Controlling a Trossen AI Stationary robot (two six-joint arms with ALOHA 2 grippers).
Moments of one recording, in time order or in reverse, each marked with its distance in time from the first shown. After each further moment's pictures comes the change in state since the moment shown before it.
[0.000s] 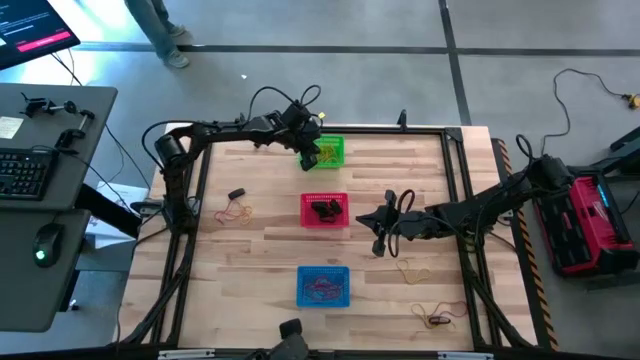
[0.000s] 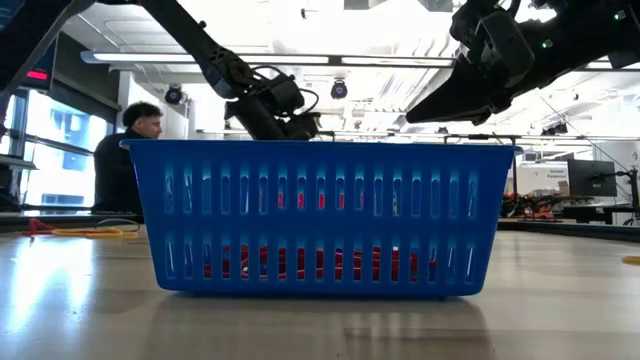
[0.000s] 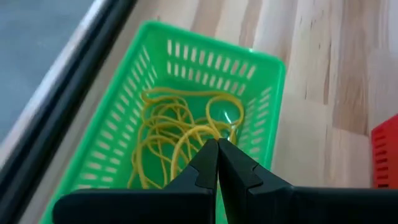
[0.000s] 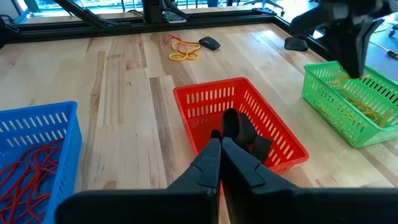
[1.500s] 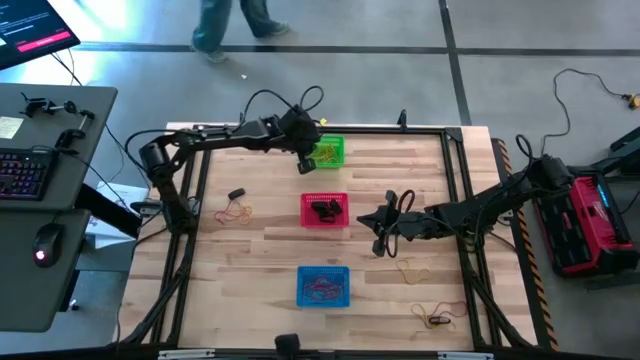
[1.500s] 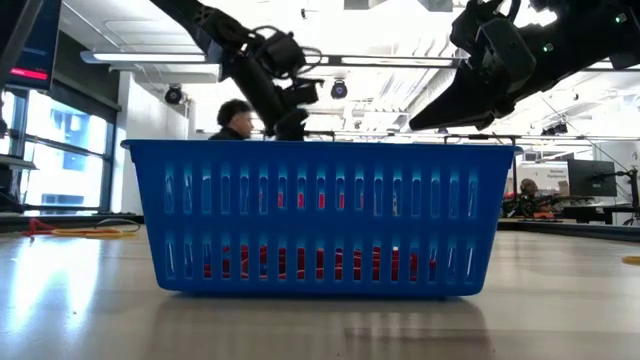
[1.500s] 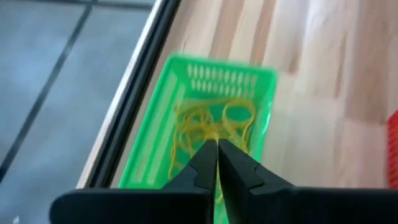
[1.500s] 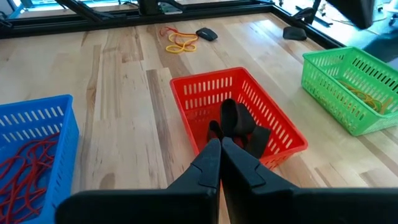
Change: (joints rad) left arm -0.117 -0.151 -0.007 -0.085 -0.294 0.078; right arm 0.000 0.000 0.000 -0.036 0.001 0.037
